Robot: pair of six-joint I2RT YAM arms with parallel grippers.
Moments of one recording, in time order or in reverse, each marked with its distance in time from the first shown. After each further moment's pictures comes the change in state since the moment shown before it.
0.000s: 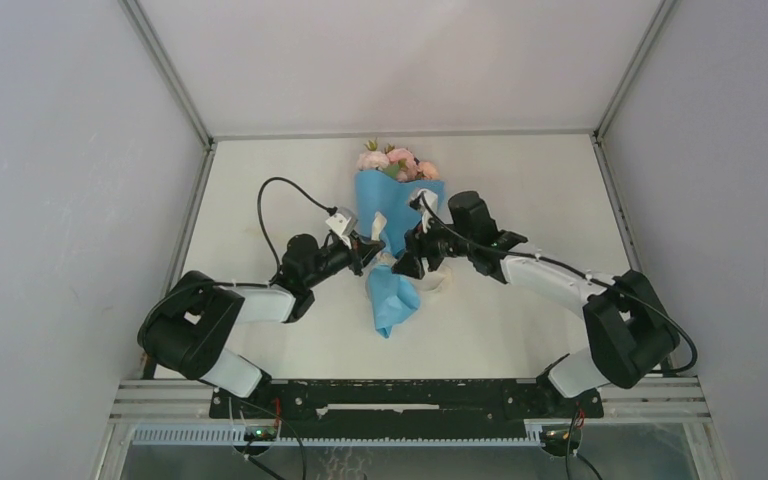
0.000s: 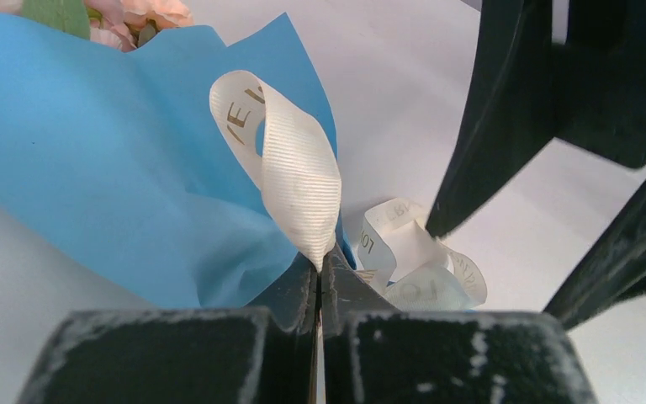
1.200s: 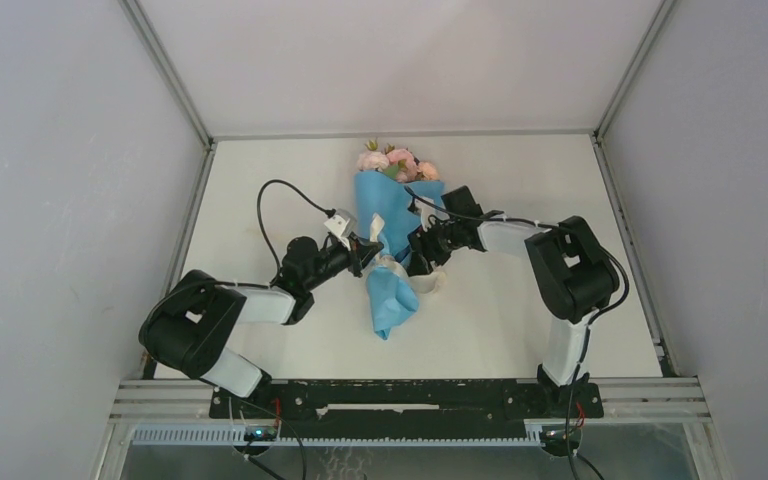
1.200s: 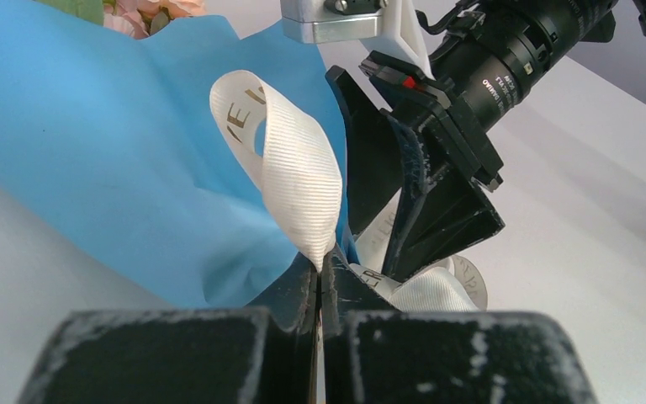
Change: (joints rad) left arm -0.003 0.010 -0.019 0.024 -0.031 -0.008; right arm -0.125 0.422 0.197 -0.220 -0.065 -0.244
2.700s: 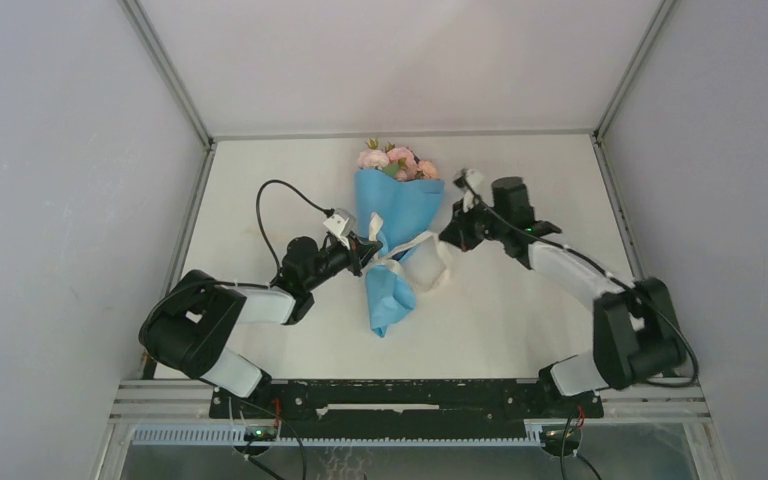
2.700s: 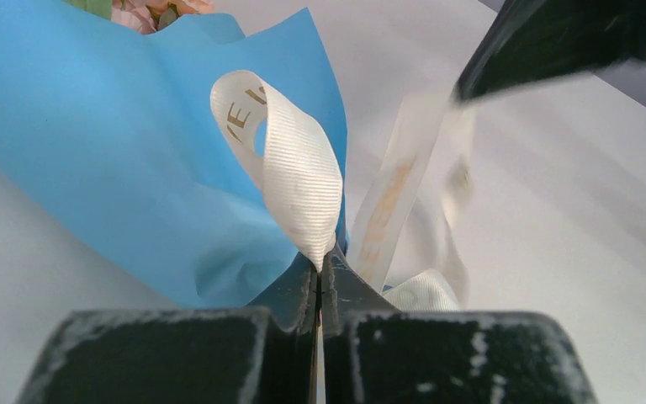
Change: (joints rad) left arm 0.000 0.000 0.000 0.000 -0.021 -0.008; right arm -0.101 -0.392 -0.195 0.095 0.092 0.108
